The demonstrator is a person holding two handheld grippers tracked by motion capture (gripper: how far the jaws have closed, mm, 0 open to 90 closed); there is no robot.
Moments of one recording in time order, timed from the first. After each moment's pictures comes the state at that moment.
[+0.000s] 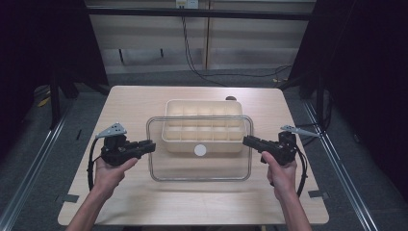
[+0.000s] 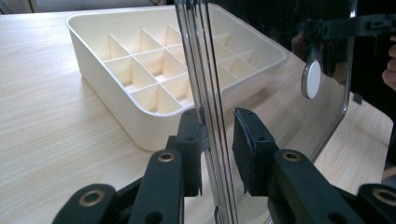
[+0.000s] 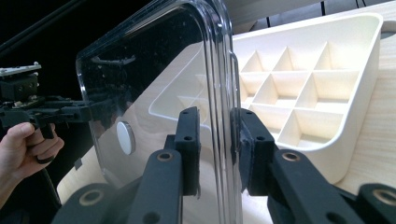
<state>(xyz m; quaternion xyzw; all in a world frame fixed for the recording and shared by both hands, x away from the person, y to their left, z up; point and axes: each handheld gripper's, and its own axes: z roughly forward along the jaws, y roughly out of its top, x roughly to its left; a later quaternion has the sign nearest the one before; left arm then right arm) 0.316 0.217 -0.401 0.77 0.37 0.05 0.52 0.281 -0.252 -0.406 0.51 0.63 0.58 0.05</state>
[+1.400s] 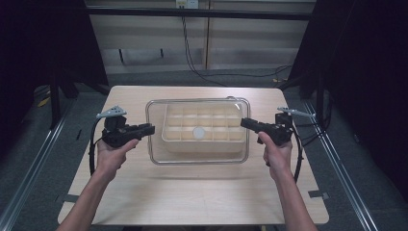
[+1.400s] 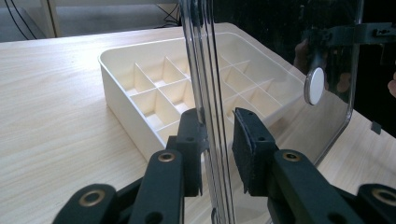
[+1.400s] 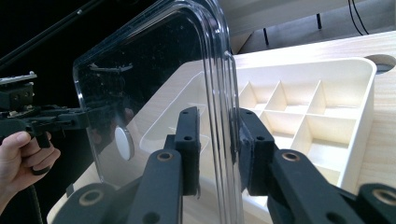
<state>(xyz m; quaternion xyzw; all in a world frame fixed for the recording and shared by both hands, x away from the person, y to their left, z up) 0.357 0.216 -0.382 0.76 0.39 0.07 0.52 0.328 -0.250 -0.388 0.51 0.63 0.59 0.06</state>
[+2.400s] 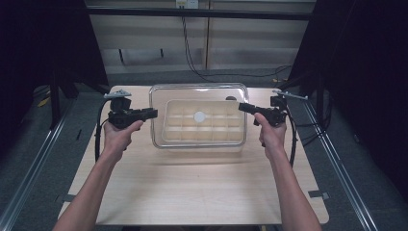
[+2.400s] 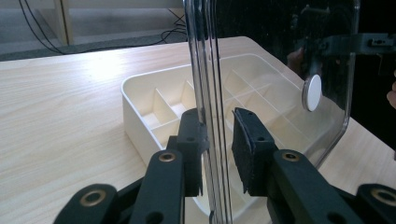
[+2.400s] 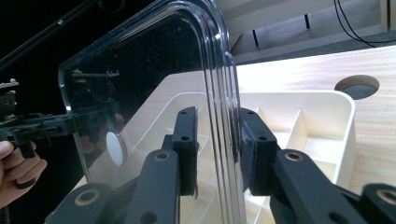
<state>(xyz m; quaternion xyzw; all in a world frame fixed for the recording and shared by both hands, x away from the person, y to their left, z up) 0.409 0.207 -0.372 0.75 0.41 0.07 0.51 0.389 -0.253 -0.386 0.53 0.62 0.58 0.06</state>
